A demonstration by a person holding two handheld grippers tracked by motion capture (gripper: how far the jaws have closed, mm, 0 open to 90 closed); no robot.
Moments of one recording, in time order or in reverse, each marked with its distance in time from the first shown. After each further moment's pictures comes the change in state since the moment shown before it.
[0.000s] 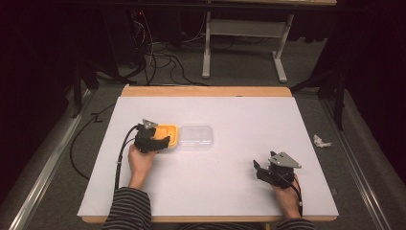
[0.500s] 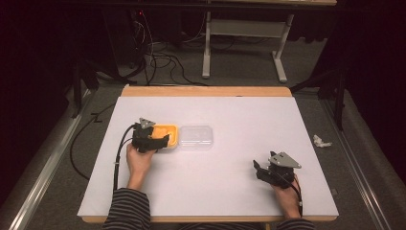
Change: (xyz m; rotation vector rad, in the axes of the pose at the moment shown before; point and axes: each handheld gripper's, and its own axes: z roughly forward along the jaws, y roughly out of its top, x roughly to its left) left arm -0.003 0.010 -0.011 -0.051 -0.016 -0.006; right arm 0.000 0.000 0.000 0.000 0.002 -0.001
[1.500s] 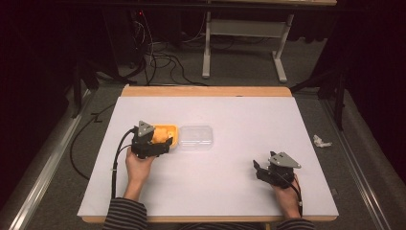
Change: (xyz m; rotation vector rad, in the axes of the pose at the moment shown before) left arm -0.025 0.005 -0.039 -0.050 -0.133 -0.005; right arm 0.000 0.000 0.000 0.001 -0.002 -0.004
